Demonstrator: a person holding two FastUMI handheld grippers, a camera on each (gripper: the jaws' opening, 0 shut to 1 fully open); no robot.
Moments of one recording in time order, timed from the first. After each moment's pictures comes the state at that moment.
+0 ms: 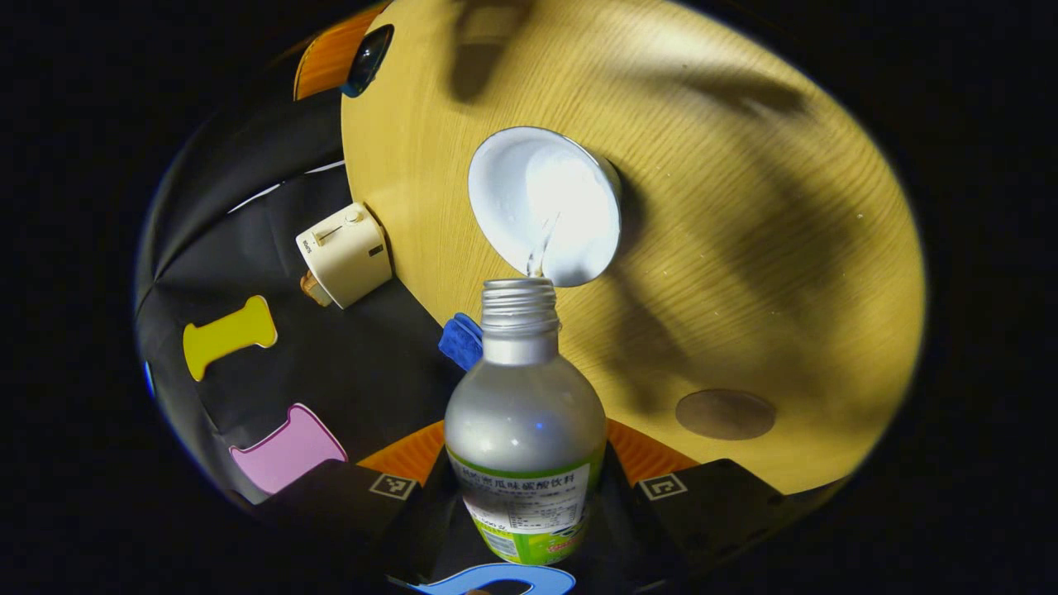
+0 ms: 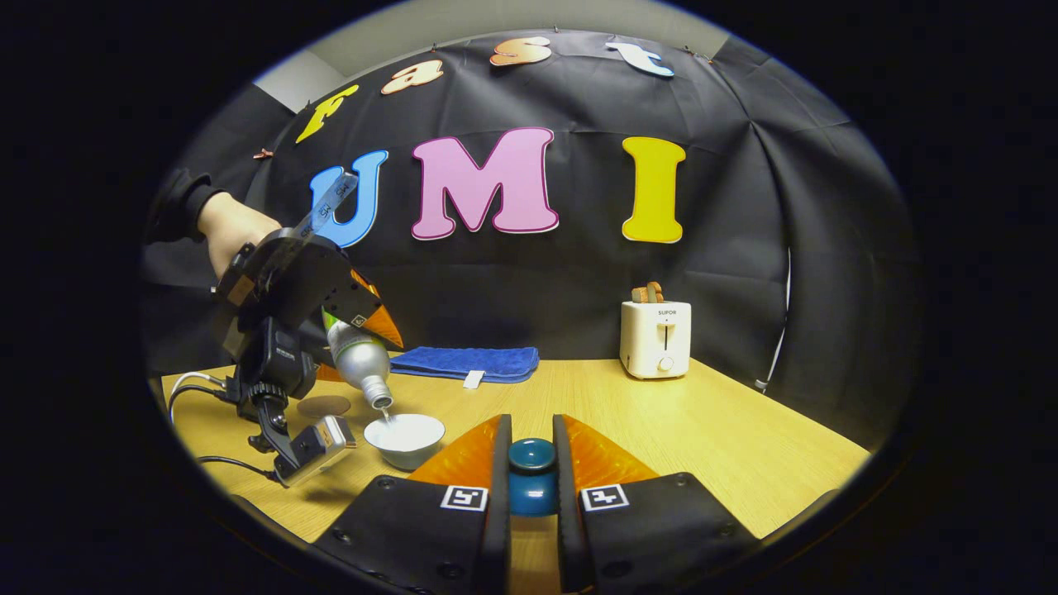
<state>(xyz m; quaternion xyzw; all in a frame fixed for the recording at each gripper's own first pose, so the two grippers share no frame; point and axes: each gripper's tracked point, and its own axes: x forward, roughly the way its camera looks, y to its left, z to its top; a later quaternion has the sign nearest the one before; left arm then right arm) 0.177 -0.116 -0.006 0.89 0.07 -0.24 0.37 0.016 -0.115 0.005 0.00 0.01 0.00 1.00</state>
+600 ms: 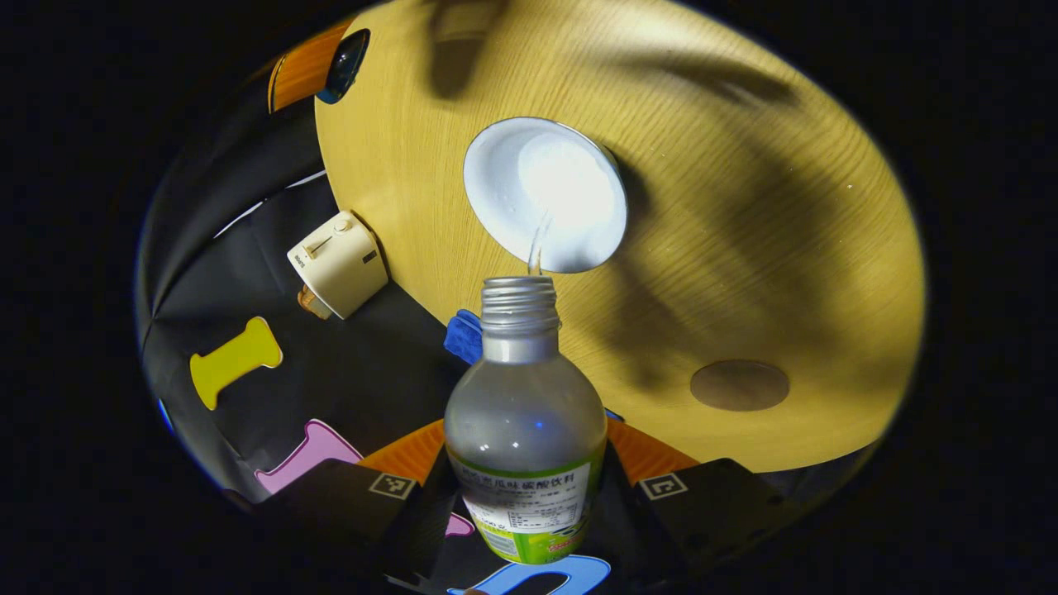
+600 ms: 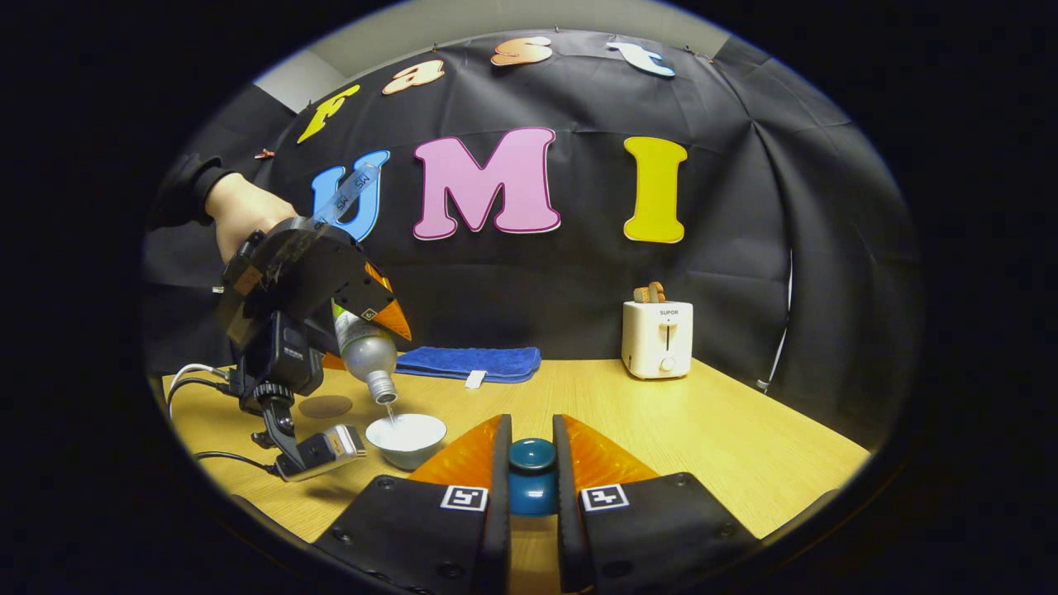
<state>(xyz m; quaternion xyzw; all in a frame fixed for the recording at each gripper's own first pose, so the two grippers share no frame) 0.179 -0.123 0.006 0.91 0.08 -0.23 0.34 0.015 -0.114 0.005 0.00 0.01 0.00 1.00</state>
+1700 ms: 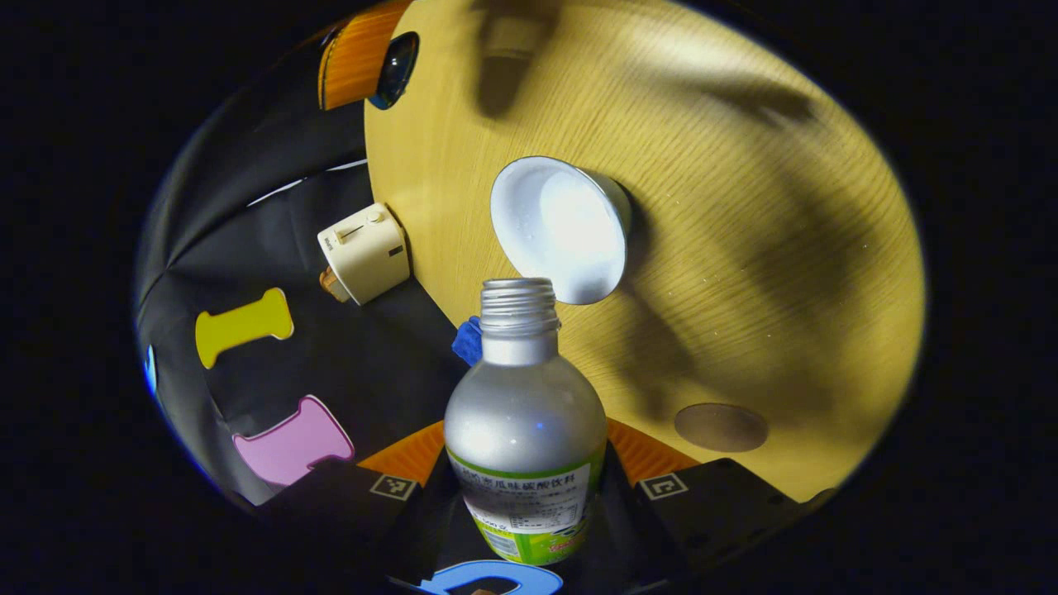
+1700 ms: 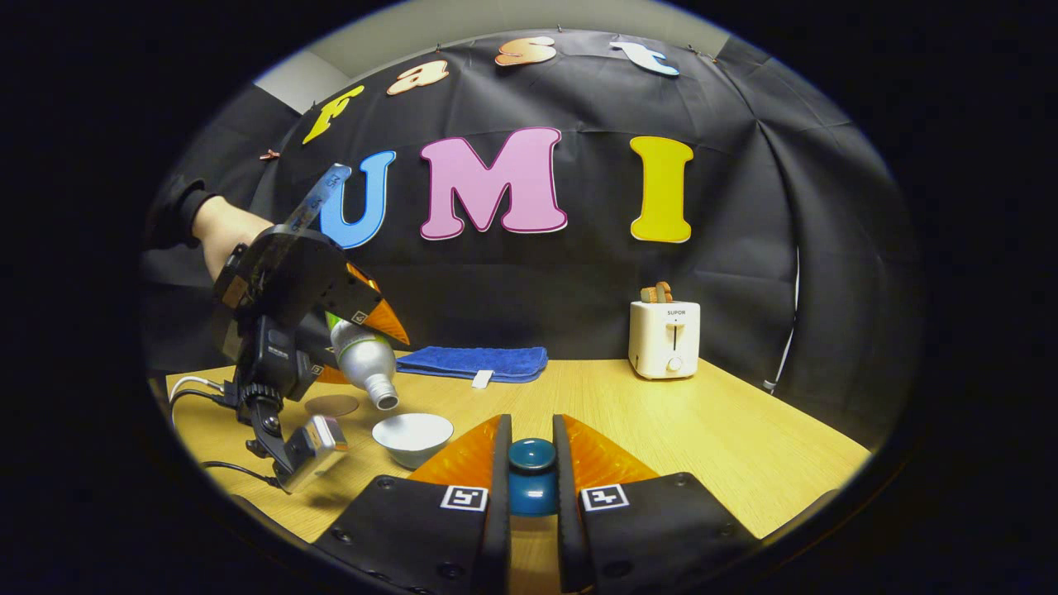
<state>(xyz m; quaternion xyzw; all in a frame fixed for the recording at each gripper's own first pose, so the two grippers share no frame) 0.167 -0.117 -0.010 0.86 0.05 -0.24 0.45 0.015 -0.109 0.005 0.00 0.01 0.02 1.00</state>
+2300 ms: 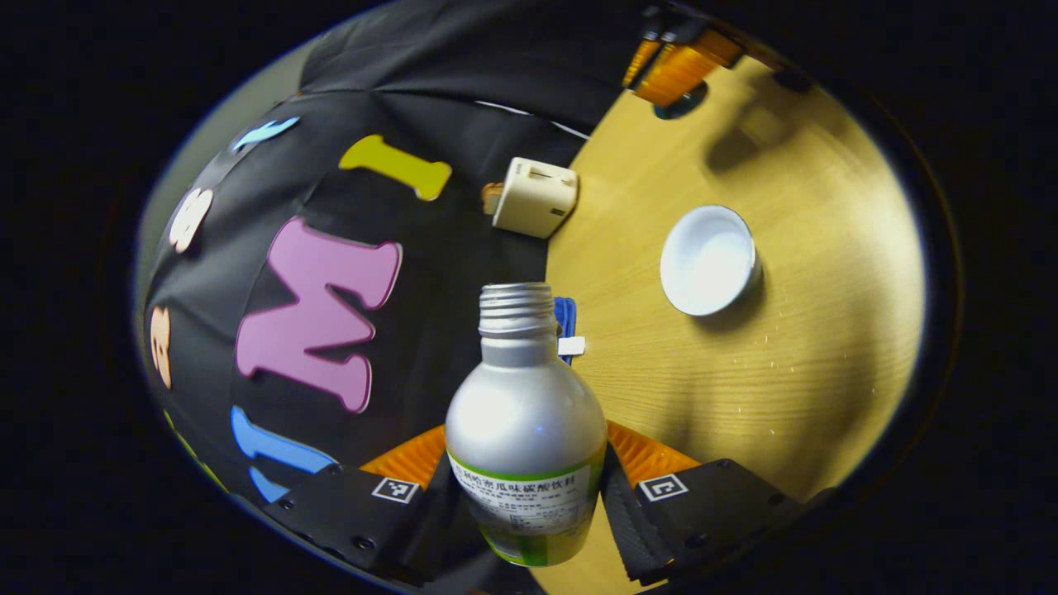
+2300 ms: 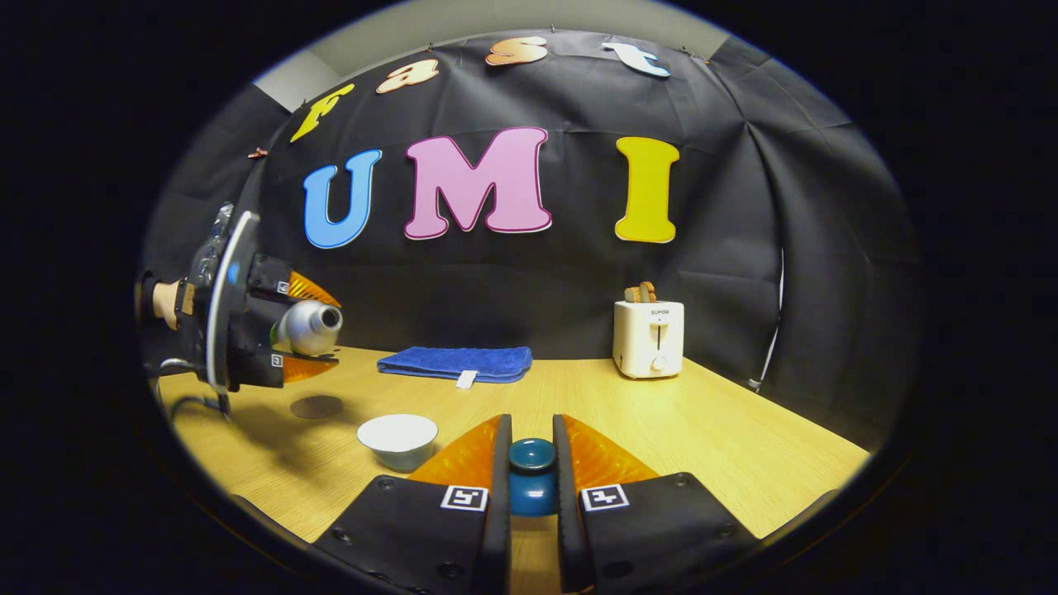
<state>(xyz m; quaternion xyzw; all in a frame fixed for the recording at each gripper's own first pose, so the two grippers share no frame) 0.147 -0.075 0.023 0.57 0.00 -0.18 0.80 0.016 -0.123 0.004 0.00 0.01 -0.02 1.00</state>
